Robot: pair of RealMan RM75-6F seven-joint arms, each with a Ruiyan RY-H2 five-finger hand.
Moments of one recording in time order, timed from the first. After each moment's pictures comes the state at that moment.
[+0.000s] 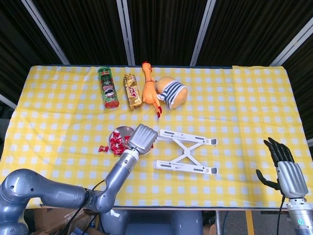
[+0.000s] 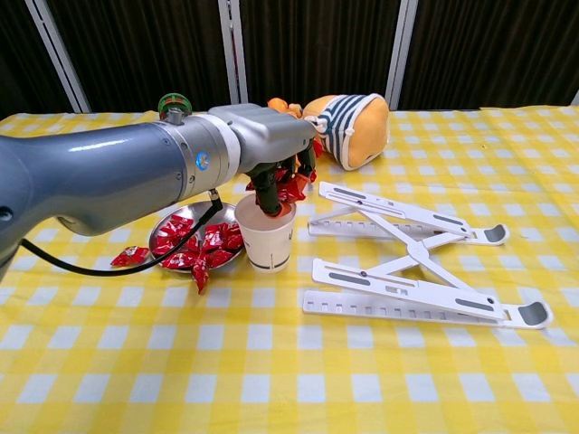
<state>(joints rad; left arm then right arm) -1.19 -1.72 -0.21 -1.64 0.53 1.14 0.99 0.09 -1.07 0.05 -1.69 -1.51 1.44 0.20</state>
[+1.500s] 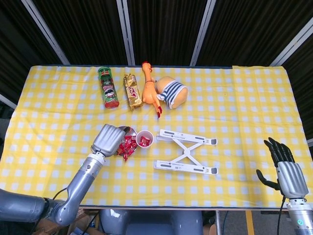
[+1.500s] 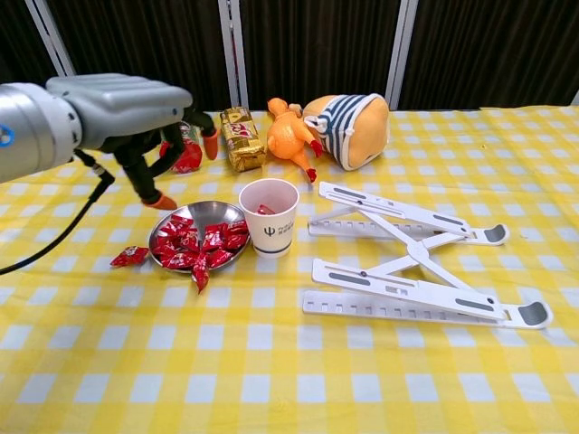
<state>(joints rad) -0.96 -1.42 -0.05 -1.93 0.75 1.27 0.85 0.09 -1.08 0.05 -1.69 -1.51 1.44 0.18</state>
